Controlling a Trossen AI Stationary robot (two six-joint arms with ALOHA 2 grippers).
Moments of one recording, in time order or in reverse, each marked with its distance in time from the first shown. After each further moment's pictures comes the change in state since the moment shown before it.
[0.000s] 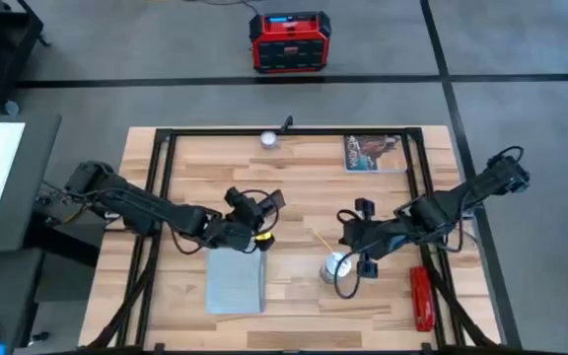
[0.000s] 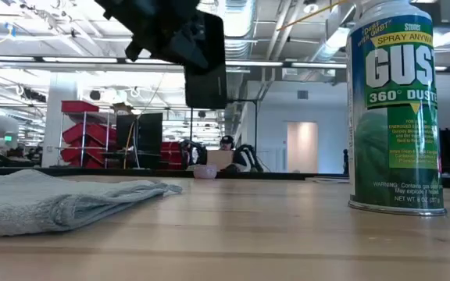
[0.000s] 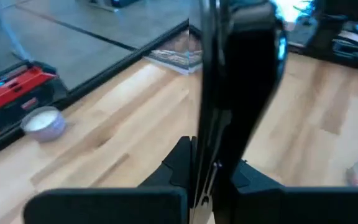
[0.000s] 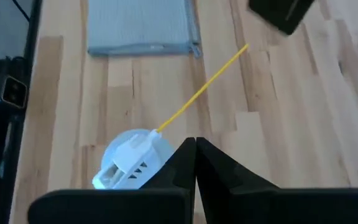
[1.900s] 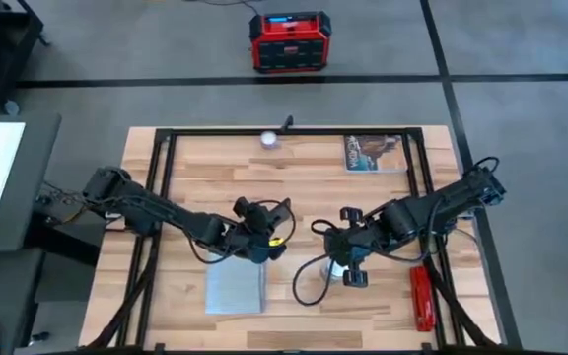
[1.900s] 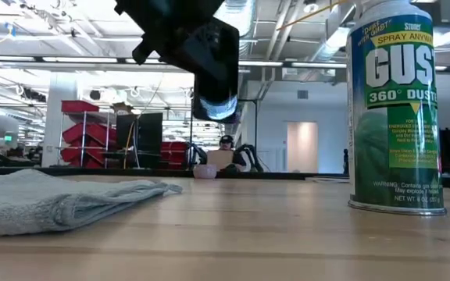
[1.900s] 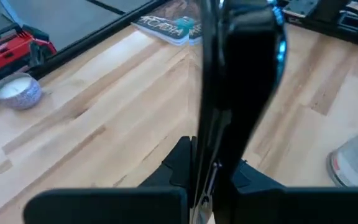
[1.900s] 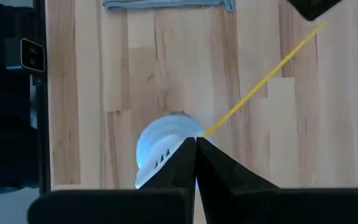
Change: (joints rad) left arm -0.012 0.167 0.189 -0.217 0.035 -0.179; right arm -0.027 0.235 0.281 -0.235 -0.187 0.021
